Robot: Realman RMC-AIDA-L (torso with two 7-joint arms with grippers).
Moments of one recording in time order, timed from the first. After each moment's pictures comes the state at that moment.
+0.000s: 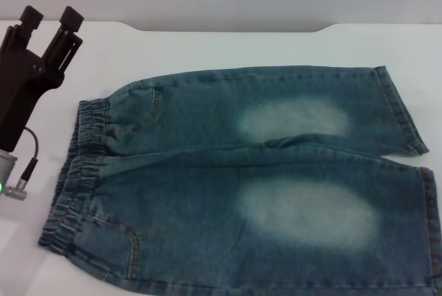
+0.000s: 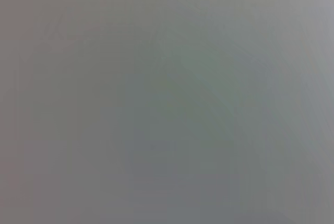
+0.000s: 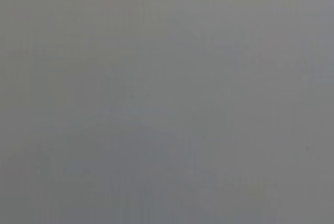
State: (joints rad) left arm -0.23 -2.06 1.93 0.41 -0.21 1.43 -0.61; right arm 0.41 2.08 -0.52 -0.18 -0.93 -1.34 0.49
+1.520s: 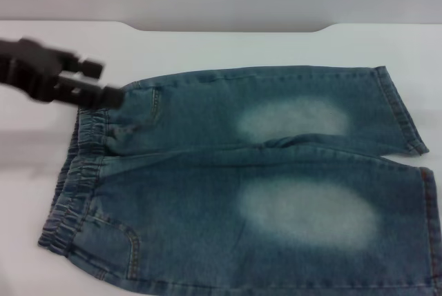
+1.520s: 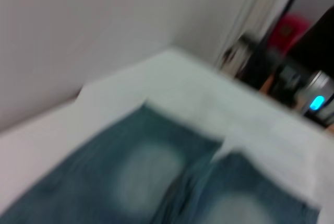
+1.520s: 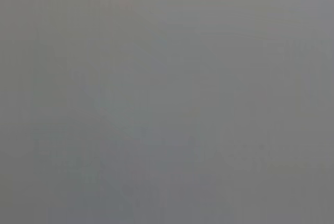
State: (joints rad) left arm -0.49 -1.87 0.93 1.37 1.95 1.85 -2.28; right arm 0.40 2.07 -0.45 -0.17 -0.92 -1.32 0.44
